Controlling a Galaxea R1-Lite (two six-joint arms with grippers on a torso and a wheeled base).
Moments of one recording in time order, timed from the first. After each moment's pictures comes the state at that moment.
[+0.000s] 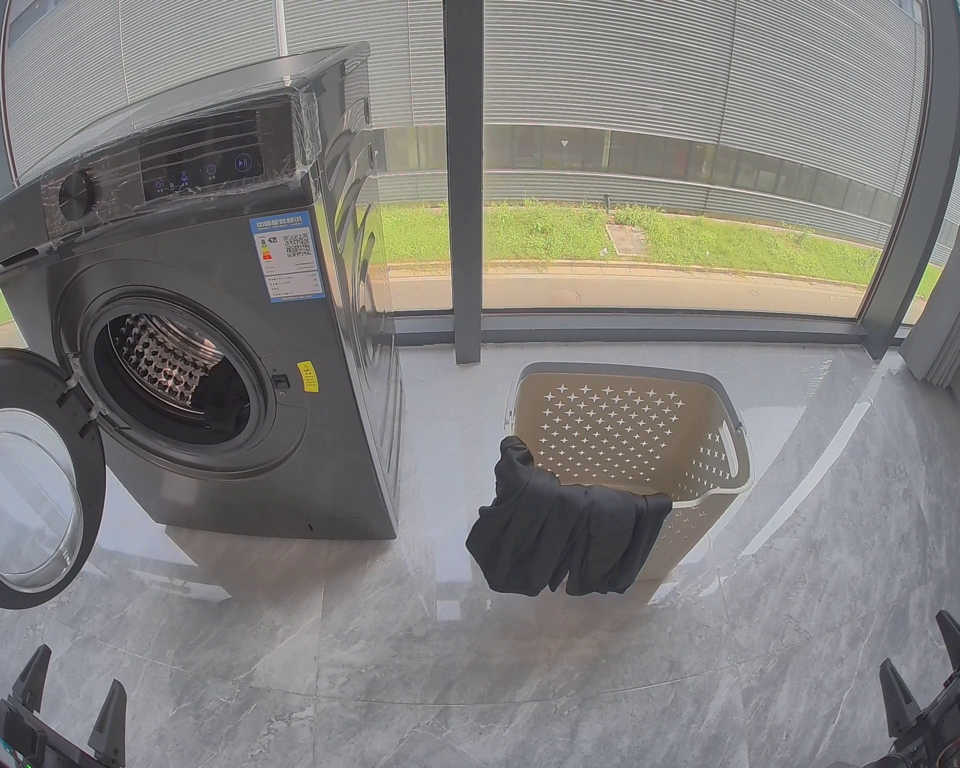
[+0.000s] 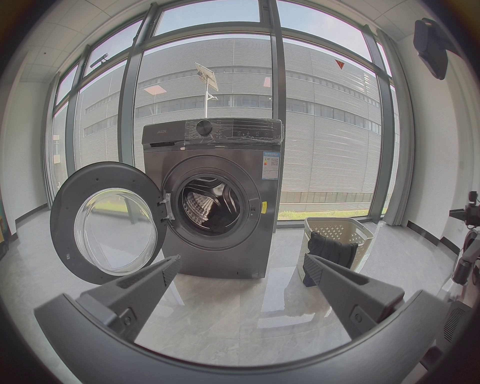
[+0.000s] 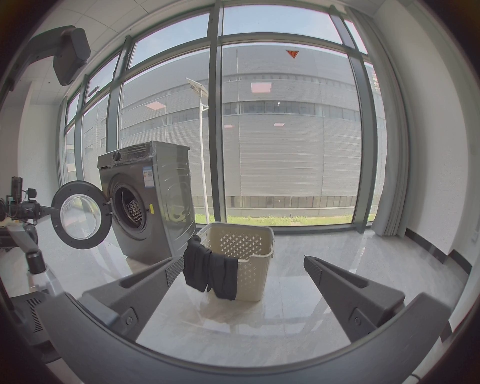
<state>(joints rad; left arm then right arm) 0.00 0.02 -0.02 0.01 0.02 -0.03 -0.01 0.02 -0.02 -0.03 0.14 -0.01</state>
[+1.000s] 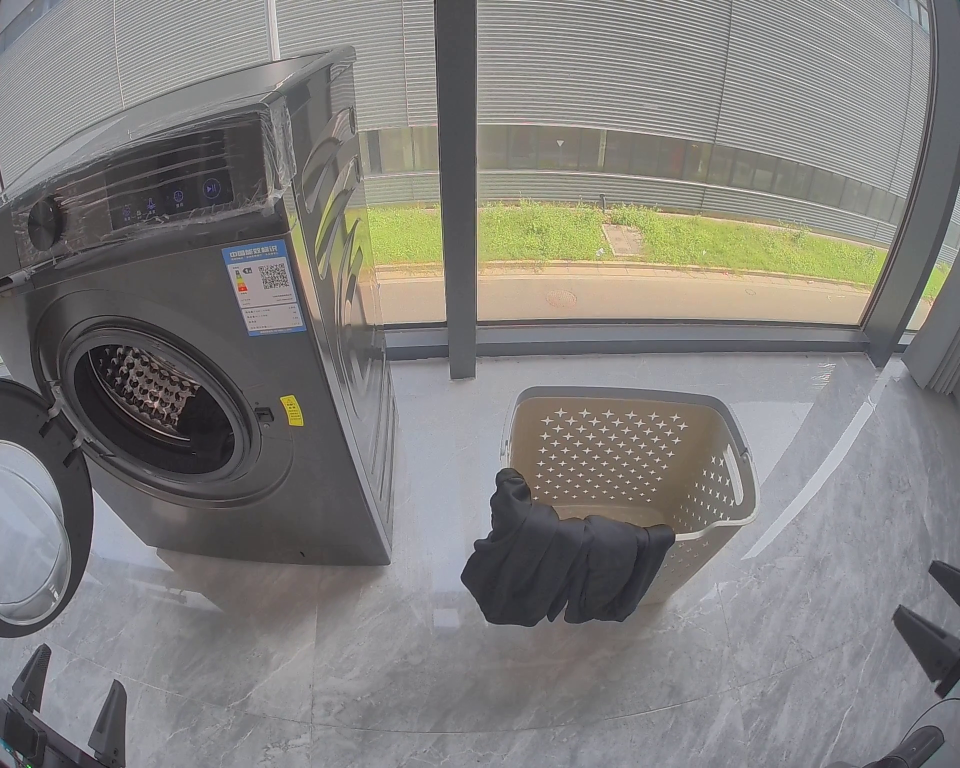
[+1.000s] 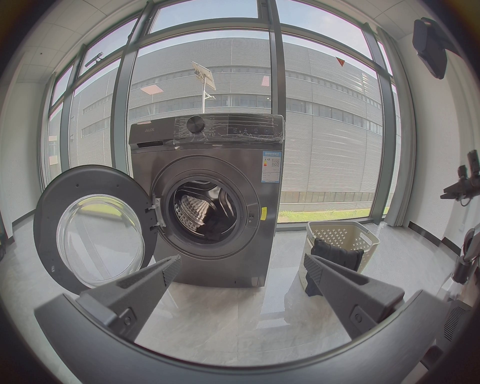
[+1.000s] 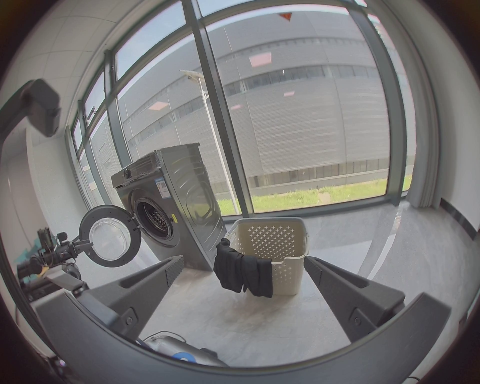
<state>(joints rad) 0.00 0.02 -0.02 0.00 0.02 -0.03 0.02 0.42 -0.28 -0.01 0.32 0.13</state>
